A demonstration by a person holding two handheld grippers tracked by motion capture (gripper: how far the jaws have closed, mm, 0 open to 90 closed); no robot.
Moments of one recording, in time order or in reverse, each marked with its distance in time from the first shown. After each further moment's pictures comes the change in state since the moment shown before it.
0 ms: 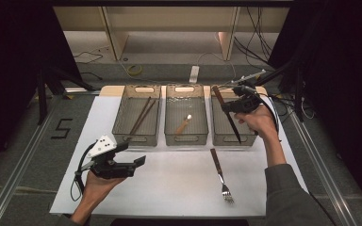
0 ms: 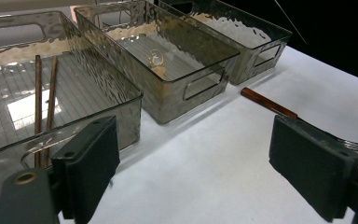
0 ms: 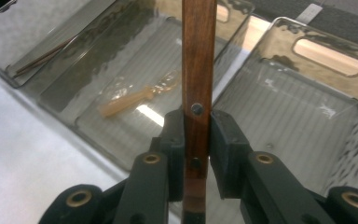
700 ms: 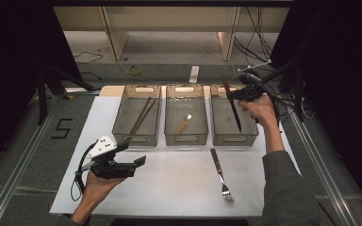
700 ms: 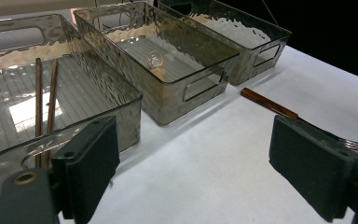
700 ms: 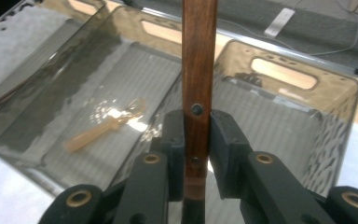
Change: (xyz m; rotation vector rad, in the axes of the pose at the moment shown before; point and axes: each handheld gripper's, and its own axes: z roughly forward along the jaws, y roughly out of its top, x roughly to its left) left arm -0.001 0.000 0.000 -0.003 0.001 0.015; right arm -0.037 0.020 0.010 -0.039 -0.058 0.087
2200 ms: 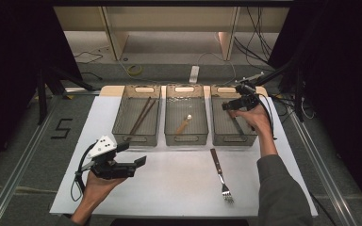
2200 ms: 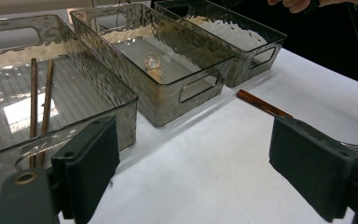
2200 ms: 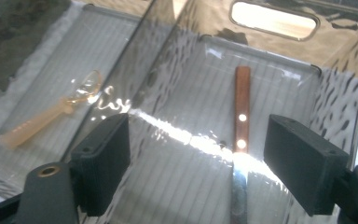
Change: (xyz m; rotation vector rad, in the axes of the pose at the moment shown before) left arm -0.001 0.001 0.000 -0.007 -0.013 -0.013; right arm -0.011 -0.027 0.043 0.085 -0.065 0.066
